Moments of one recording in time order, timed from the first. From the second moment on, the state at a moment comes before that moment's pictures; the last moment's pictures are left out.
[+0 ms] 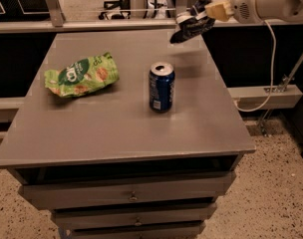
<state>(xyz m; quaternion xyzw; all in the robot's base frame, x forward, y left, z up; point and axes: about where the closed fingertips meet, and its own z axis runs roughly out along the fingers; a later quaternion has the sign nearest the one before) 0.732 -0.190 1.014 -0.35 0.75 0.08 0.56</state>
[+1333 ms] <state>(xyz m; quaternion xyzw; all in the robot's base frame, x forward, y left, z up) 0.611 -0.243 0.983 -0.28 0.80 0.09 0.52</state>
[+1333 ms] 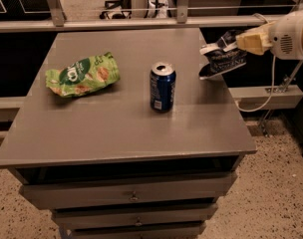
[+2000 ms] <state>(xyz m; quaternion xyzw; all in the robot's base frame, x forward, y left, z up) 0.567 -0.219 0.963 -0.28 0.81 0.13 0.49</state>
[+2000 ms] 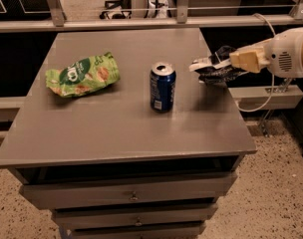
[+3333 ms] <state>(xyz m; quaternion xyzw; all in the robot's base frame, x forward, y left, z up) 0.473 -0.138 0.905 -0.39 0.82 0.16 0.39</state>
